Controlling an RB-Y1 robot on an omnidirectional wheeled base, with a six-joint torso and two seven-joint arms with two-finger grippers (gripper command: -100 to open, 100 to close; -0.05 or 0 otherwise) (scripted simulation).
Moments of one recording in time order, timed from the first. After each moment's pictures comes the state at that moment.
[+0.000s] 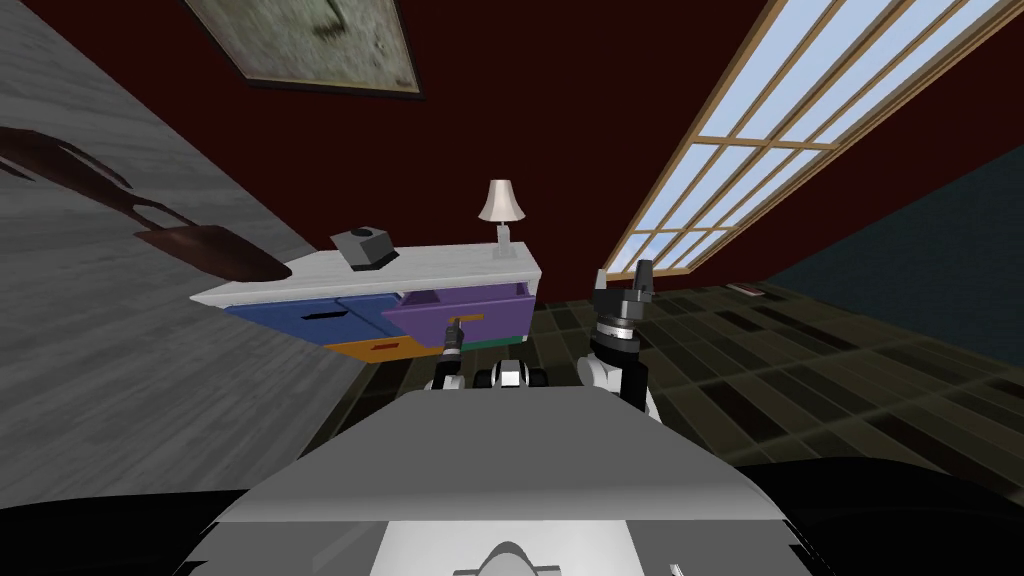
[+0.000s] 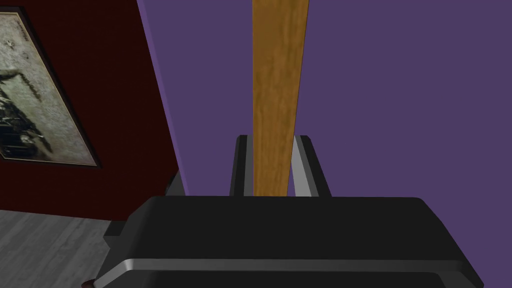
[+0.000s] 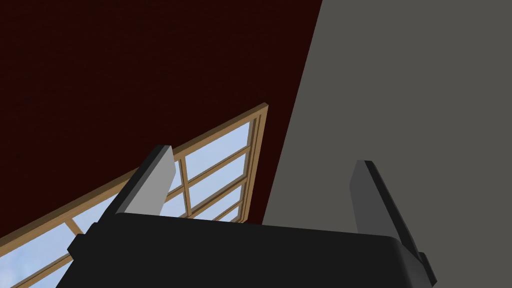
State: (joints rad) left arm 0.35 0.00 -0.02 -1.45 0.02 -0.56 -0.02; right arm 0.50 -0.03 0.04 -2.35 -0.12 -0.53 0.00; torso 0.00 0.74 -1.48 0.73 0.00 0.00
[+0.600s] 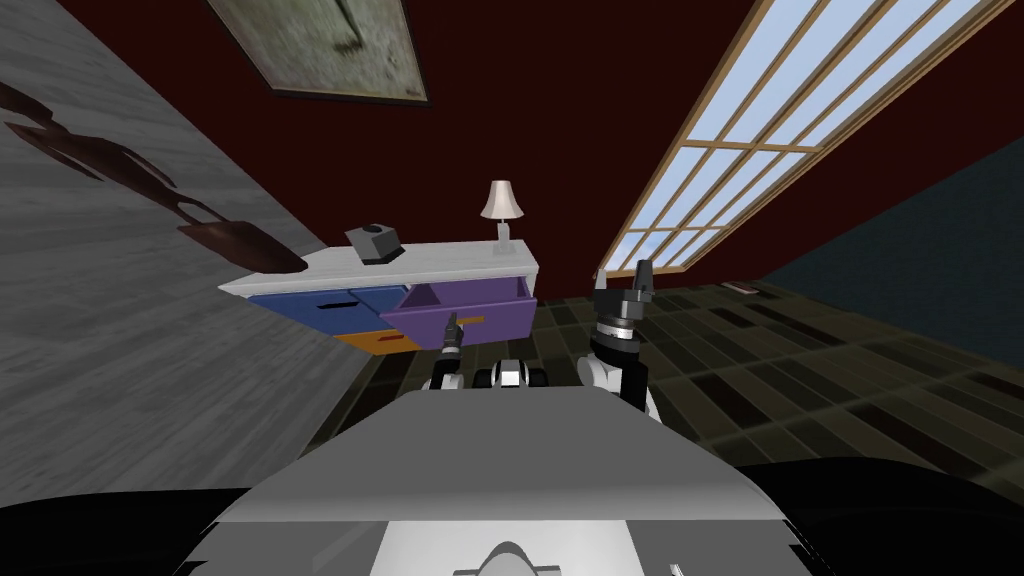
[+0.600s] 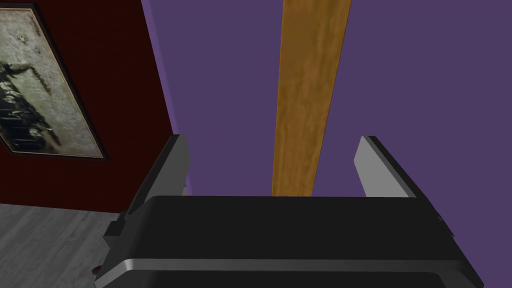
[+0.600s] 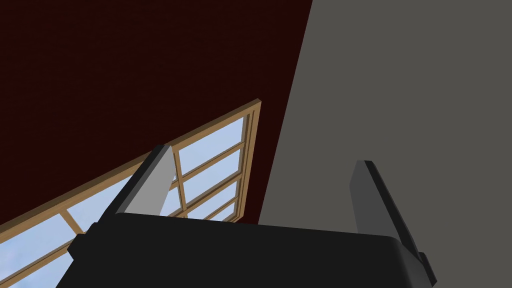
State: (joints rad) left arm 0.39 -0.01 -0.03 -1.55 0.02 -0.48 -0.02; right arm 0.50 -0.04 0.04 -2.35 -0.12 -0.53 0.00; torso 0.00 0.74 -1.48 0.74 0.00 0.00
